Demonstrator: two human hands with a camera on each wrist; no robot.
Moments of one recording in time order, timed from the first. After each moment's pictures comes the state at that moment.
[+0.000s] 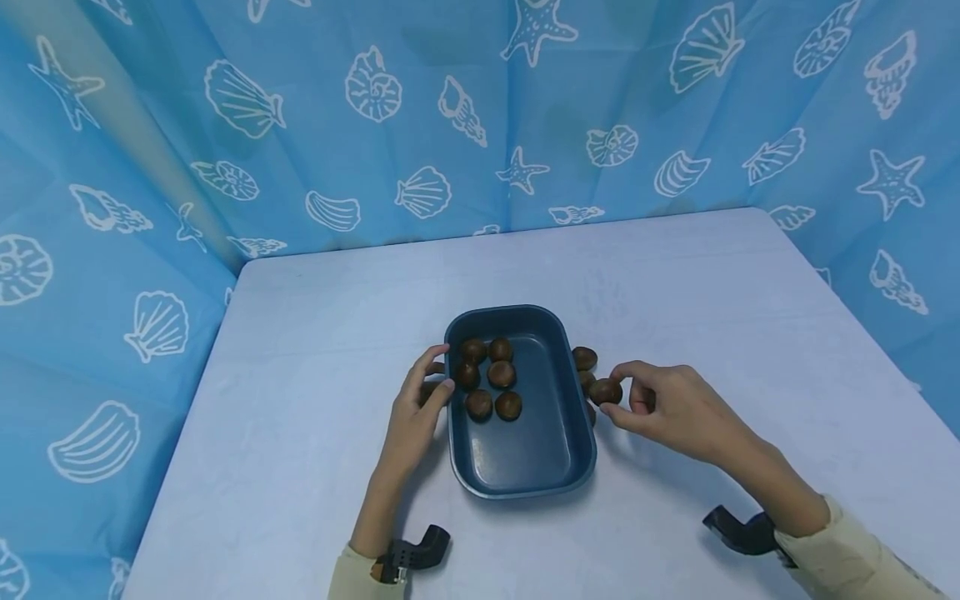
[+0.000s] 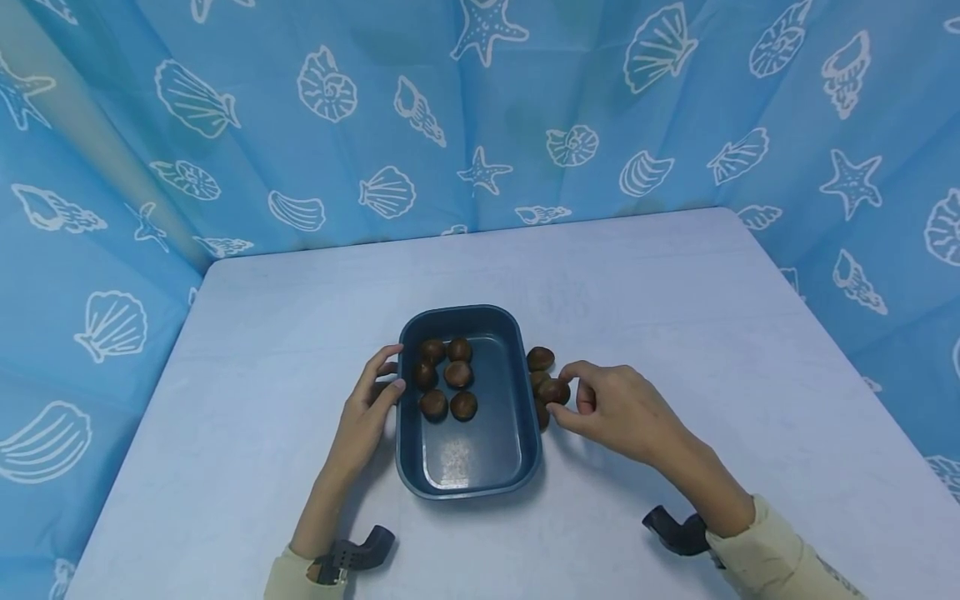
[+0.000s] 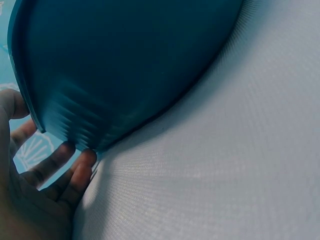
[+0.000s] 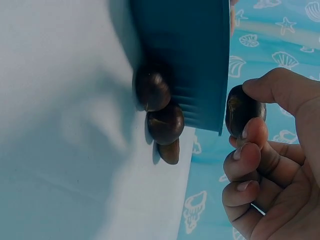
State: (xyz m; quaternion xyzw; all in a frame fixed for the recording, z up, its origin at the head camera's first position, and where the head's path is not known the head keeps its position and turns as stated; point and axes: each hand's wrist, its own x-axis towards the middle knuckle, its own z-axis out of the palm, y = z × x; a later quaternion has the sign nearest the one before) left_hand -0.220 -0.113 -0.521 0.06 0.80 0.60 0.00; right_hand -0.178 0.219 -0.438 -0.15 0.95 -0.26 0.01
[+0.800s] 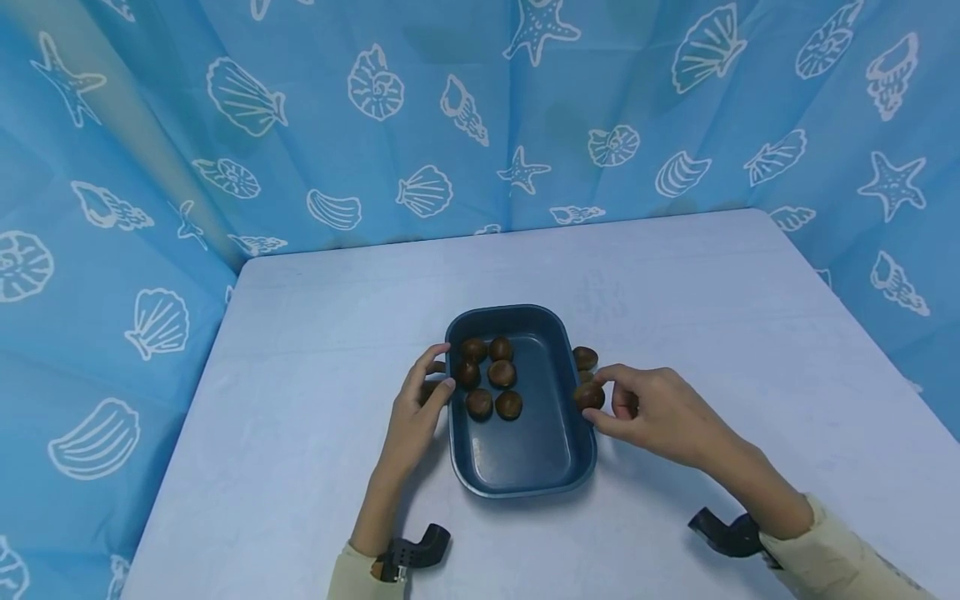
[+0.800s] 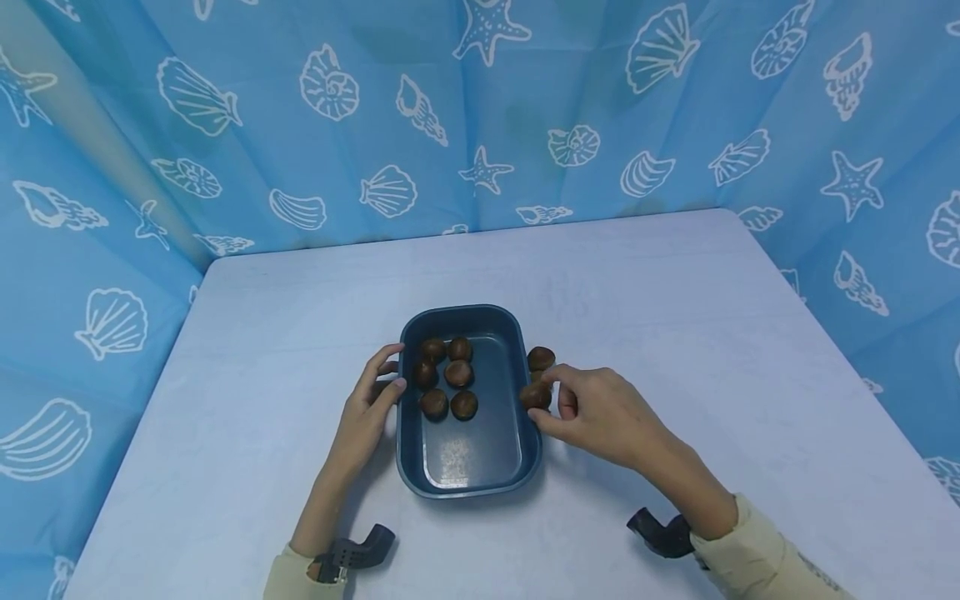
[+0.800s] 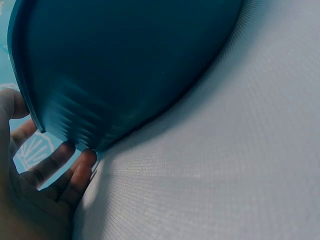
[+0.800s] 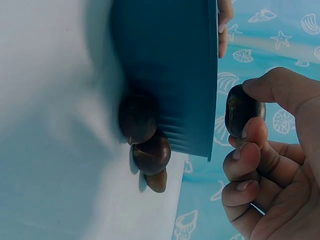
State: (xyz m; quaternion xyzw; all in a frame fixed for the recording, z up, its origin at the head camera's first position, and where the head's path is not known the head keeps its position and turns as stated) left_hand -0.204 -0.108 -0.478 0.06 0.80 0.60 0.01; right_hand -0.177 0.199 -0.433 -0.18 0.95 -0.27 0.02
